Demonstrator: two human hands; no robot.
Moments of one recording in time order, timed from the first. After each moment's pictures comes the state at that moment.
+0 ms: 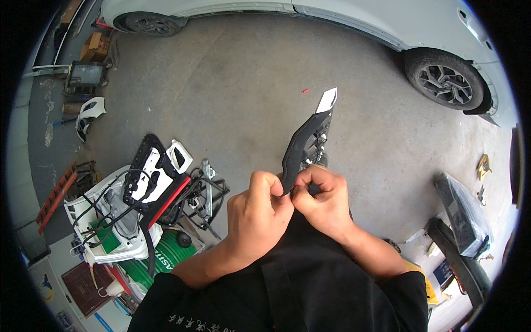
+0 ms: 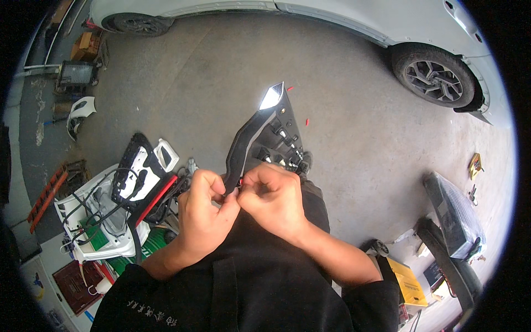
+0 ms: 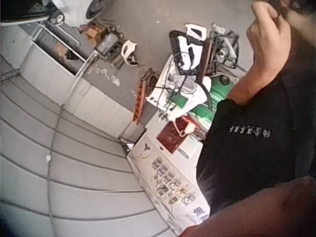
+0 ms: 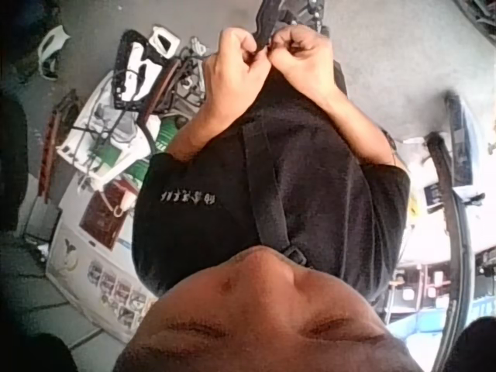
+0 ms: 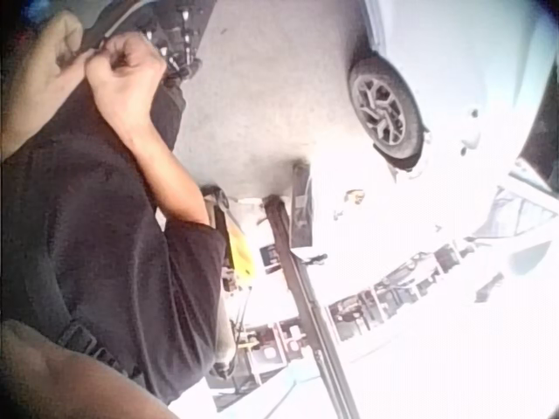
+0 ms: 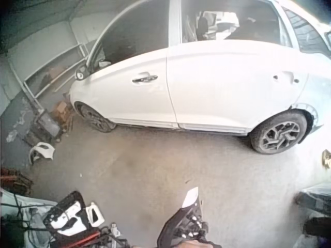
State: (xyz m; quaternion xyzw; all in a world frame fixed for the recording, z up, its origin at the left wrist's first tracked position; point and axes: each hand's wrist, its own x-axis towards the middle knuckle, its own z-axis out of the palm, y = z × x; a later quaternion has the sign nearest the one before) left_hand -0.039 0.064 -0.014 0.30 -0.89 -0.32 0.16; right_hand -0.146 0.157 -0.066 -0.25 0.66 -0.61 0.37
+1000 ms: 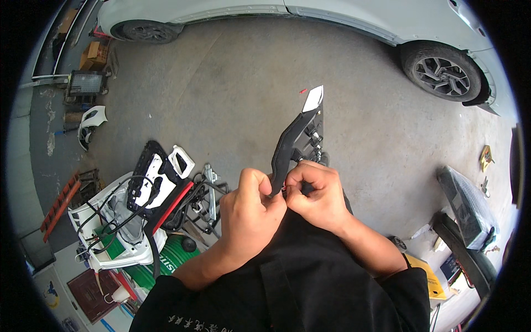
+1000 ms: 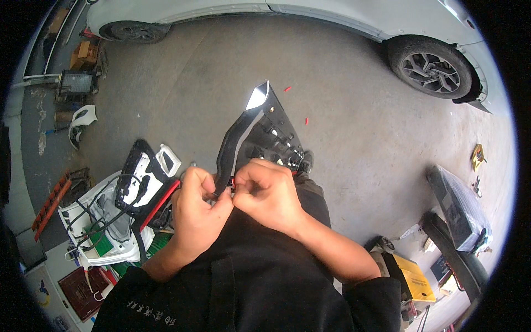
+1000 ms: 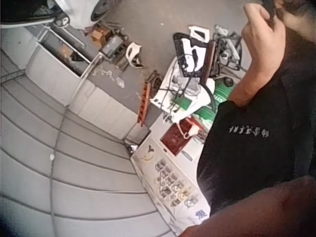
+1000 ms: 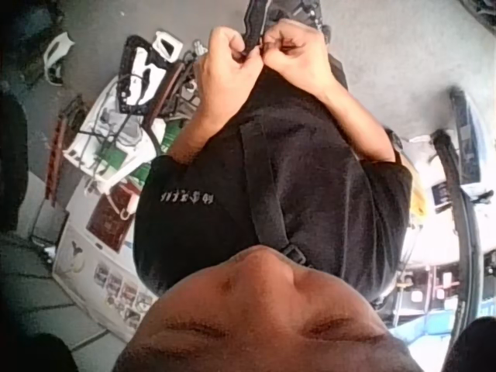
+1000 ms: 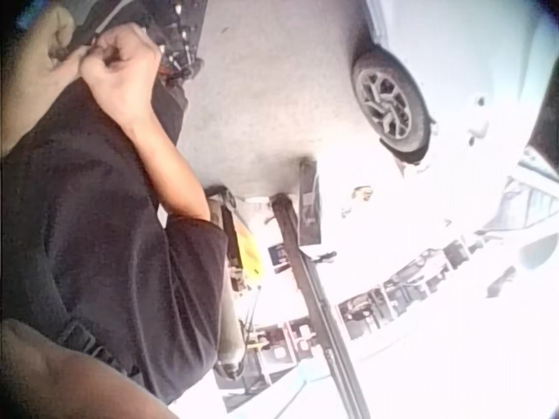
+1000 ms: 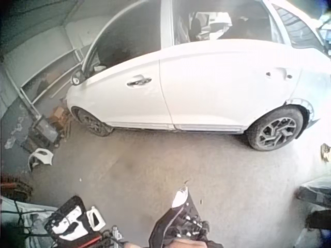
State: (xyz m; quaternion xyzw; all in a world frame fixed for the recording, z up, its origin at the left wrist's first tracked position) left_hand -0.038 0.067 -0.015 0.33 -0.87 -0.34 0.15; right_hand -0.155 0.161 -0.074 -0.33 0.61 -0.62 0.36
